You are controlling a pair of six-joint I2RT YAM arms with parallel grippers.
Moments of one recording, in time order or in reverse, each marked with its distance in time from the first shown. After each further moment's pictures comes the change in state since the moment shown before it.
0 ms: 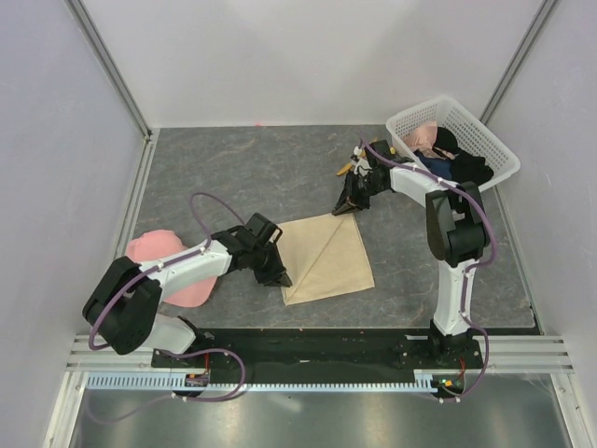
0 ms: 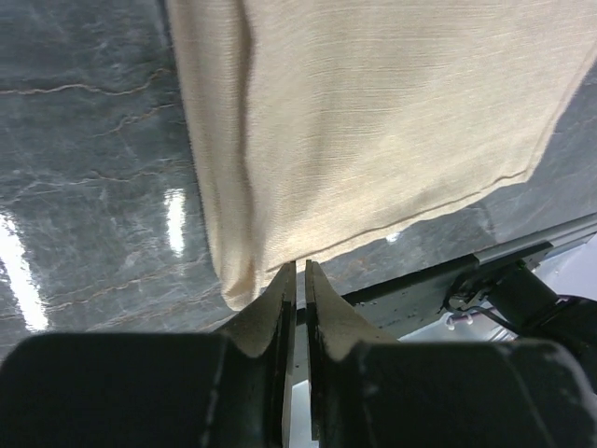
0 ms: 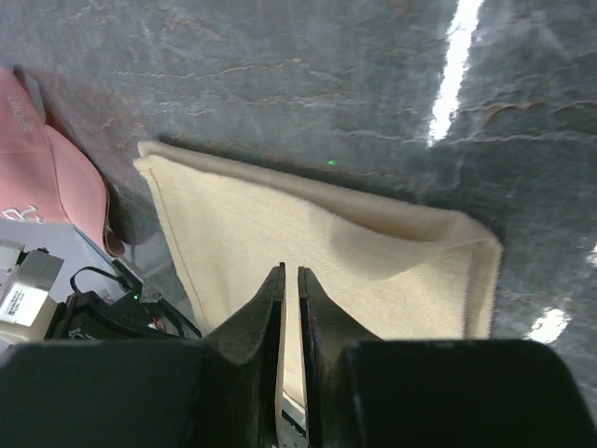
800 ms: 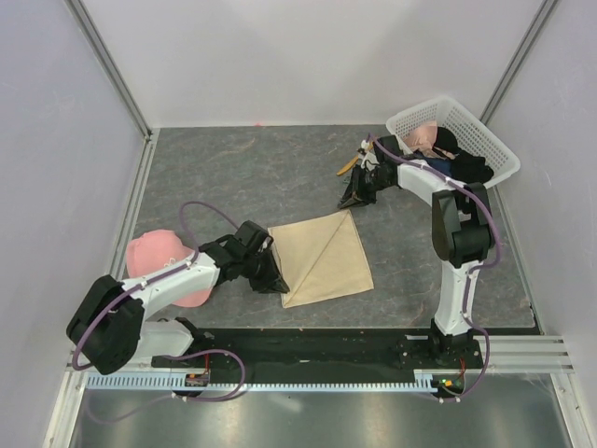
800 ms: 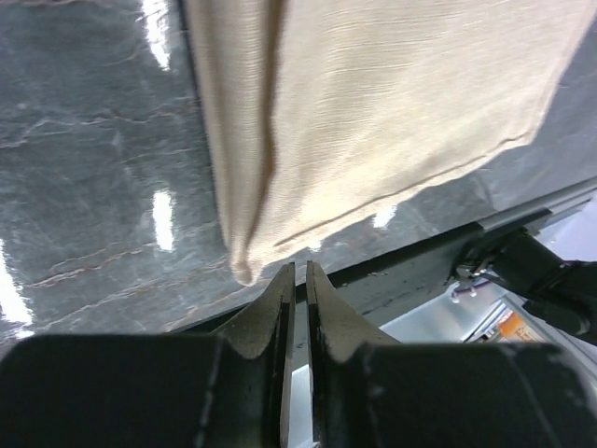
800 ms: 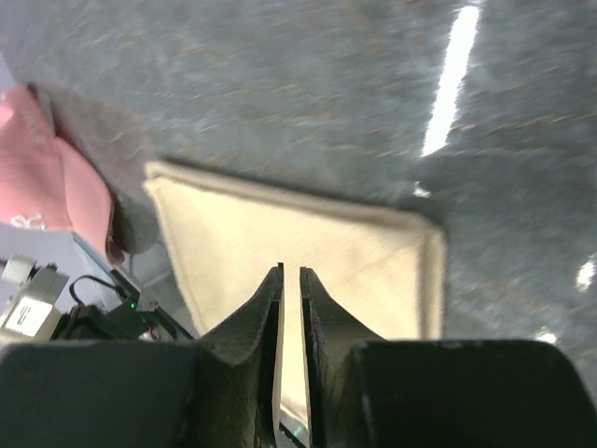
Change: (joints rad) left arm 0.002 -0.135 -0.132 0.040 0.048 0.000; right arm -0.053 0.029 0.019 0.007 -0.009 -0.040
